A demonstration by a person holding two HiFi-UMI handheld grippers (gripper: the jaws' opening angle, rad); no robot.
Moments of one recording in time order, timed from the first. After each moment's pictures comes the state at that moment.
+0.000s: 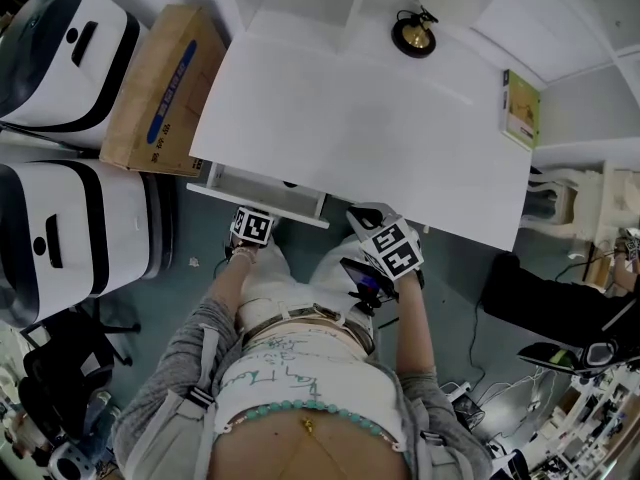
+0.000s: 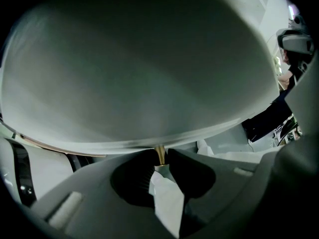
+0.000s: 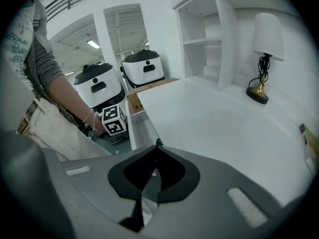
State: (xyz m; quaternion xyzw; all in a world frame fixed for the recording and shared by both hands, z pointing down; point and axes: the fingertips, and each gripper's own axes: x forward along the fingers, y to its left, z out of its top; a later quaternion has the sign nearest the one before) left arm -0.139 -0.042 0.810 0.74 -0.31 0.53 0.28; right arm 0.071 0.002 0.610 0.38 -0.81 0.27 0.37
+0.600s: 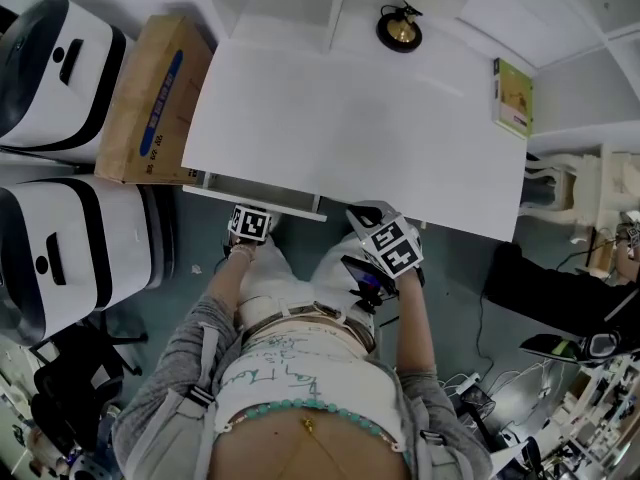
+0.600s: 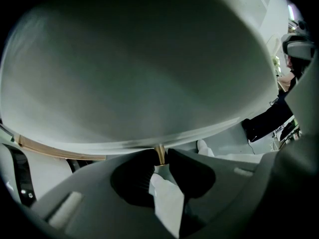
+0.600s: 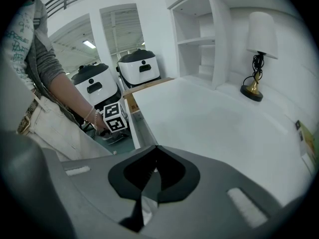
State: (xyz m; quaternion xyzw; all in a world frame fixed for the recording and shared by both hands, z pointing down) left arm -0.127 -0.063 0.811 0.74 -0.30 0.54 0.28; right arm 0.087 -0.002 0.612 0.40 -0.80 0.27 0.37
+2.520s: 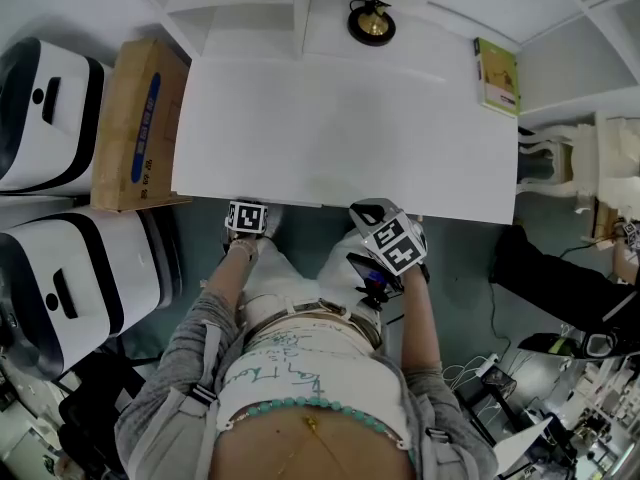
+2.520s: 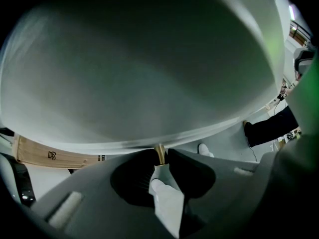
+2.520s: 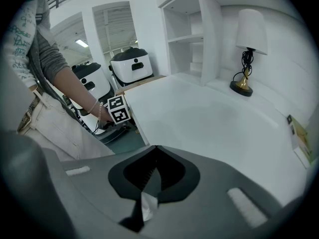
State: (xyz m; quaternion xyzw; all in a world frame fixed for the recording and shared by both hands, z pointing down) left arm -0.103 -0.109 0.810 0.74 -0.30 0.54 0.28; right arm 0.118 -0.002 0.613 0.42 -0.77 0.29 0.38
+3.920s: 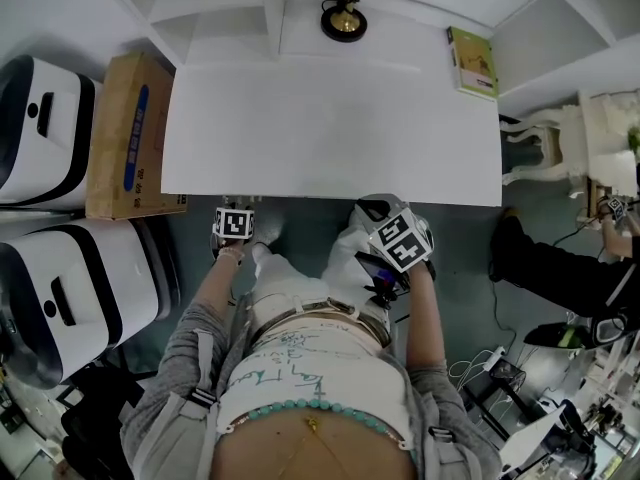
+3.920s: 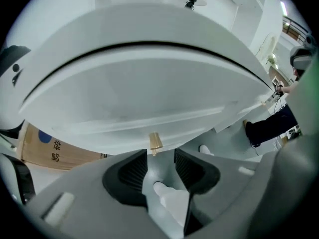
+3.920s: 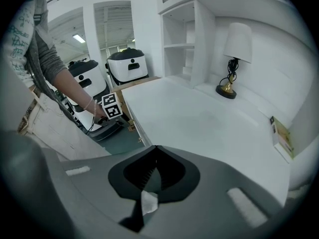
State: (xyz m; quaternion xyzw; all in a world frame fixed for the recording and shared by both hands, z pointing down) left arm -0.107 -0.093 0.796 0.75 -0.30 0.53 0.26; right arm 0.152 0.034 0.590 0.46 -0.75 0.27 0.39
